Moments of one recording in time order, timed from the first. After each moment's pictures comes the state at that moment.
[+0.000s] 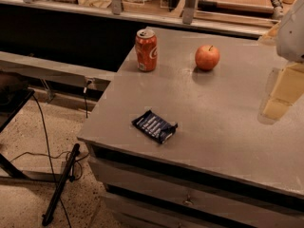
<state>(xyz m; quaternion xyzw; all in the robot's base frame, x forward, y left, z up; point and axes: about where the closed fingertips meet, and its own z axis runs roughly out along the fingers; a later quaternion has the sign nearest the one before) 0.438 -0.217 0.976 -0.60 0.78 -0.03 0.16</state>
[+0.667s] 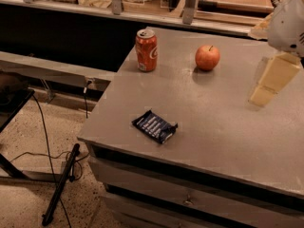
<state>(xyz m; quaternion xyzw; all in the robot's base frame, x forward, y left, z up) 0.464 -0.206 0.981 -0.60 0.78 -0.02 0.20</state>
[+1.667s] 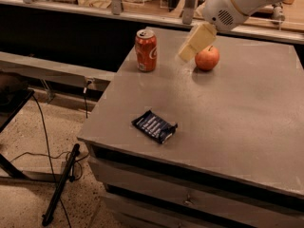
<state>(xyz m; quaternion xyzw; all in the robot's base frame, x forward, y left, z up) 0.616 -0.106 0.976 -0.54 0.76 0.09 0.36</state>
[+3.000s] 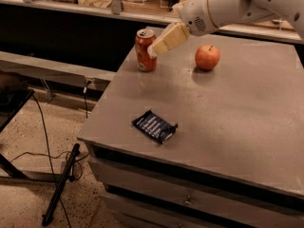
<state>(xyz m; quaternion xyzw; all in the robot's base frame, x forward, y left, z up) 0.656 -0.042 0.974 -0.52 0.70 0.19 0.46</state>
